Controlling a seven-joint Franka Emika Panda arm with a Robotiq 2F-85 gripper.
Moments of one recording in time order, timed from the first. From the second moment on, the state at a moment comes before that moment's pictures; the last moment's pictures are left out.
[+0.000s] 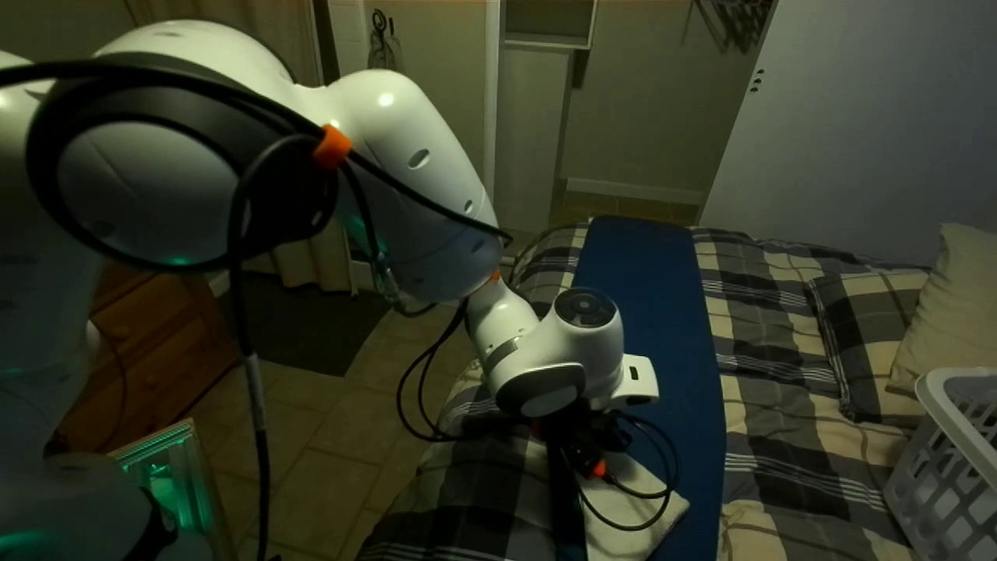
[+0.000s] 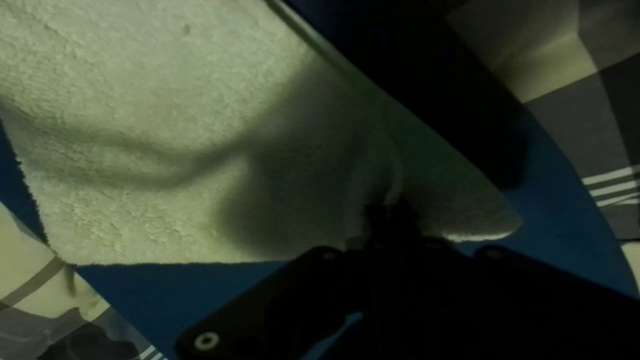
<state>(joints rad) -0.44 0.59 0.08 -2.08 0.00 2.96 -0.41</state>
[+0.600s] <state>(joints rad) -0.56 0.59 0.14 -1.99 0.12 2.95 -0.37</state>
